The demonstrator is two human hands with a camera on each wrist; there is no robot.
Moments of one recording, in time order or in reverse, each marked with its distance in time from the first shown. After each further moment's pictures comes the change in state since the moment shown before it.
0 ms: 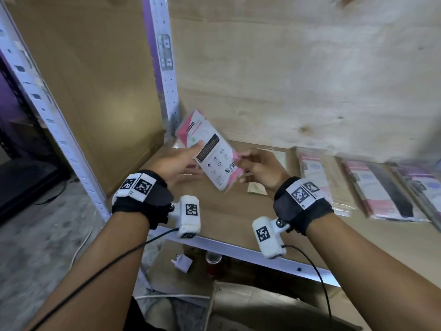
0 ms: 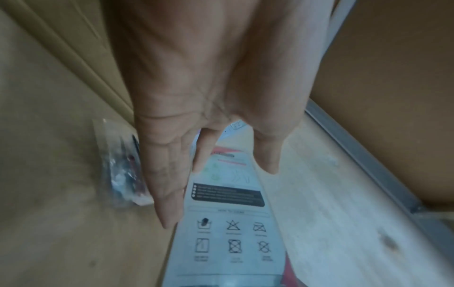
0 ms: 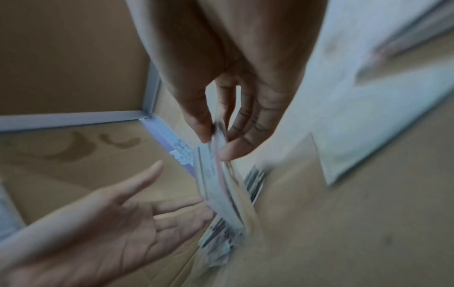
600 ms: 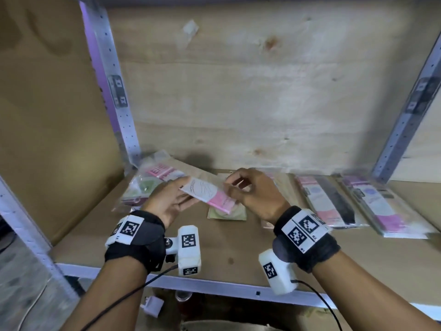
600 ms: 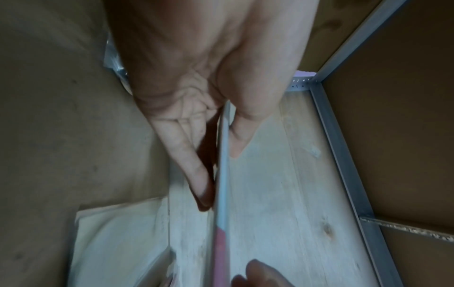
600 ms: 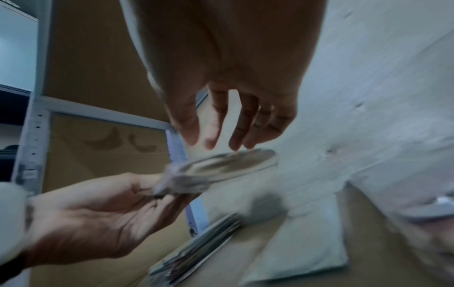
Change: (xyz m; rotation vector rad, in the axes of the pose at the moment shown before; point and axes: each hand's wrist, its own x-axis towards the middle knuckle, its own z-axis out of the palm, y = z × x) left_hand 0.005 0.000 0.082 -0.426 -0.033 0.006; right_hand -0.050 -0.016 -0.079 -0.507 0.141 -0.311
